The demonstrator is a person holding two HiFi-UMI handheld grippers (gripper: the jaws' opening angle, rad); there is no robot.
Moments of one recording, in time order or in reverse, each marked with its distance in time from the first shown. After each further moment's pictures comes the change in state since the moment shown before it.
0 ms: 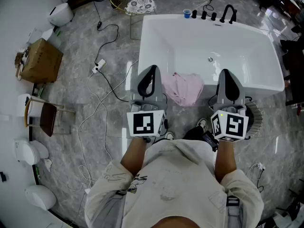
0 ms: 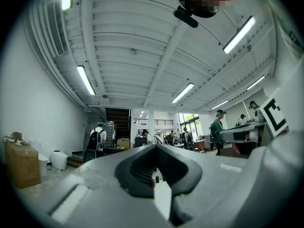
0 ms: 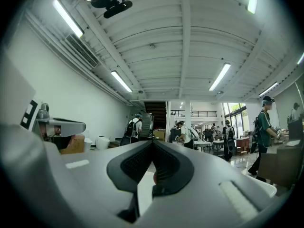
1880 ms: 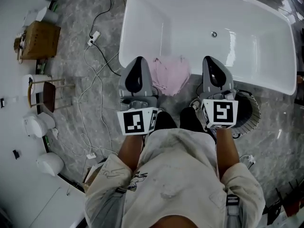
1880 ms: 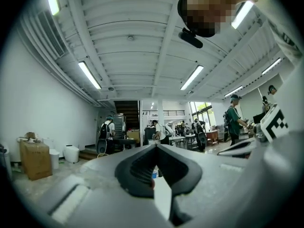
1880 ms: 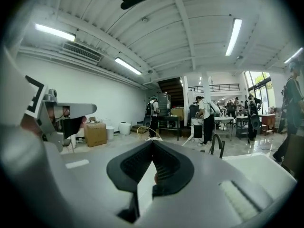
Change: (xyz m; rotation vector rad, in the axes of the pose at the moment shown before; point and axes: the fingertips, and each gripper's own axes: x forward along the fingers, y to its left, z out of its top) left arm 0.162 -0.096 -0.074 -0.004 0.107 0.162; right arm 0.129 -0.129 -0.149 0.078 0.243 0.299
